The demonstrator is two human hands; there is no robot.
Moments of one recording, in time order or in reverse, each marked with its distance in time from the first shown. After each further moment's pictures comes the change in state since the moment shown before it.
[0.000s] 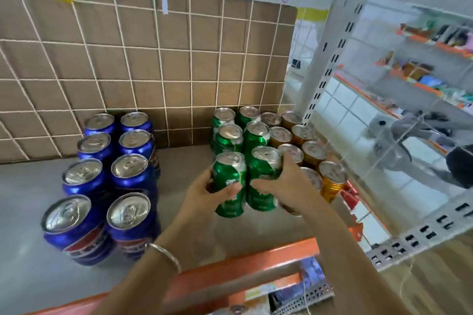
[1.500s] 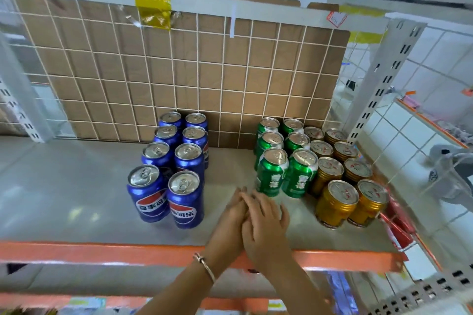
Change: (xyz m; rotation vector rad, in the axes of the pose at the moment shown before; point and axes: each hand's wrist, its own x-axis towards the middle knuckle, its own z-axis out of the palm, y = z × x) left_hand -0.059 -0.040 0.005 0.656 0.195 0.387; right_hand -0.051 0.044 0.120 -0.436 0.265 -0.650
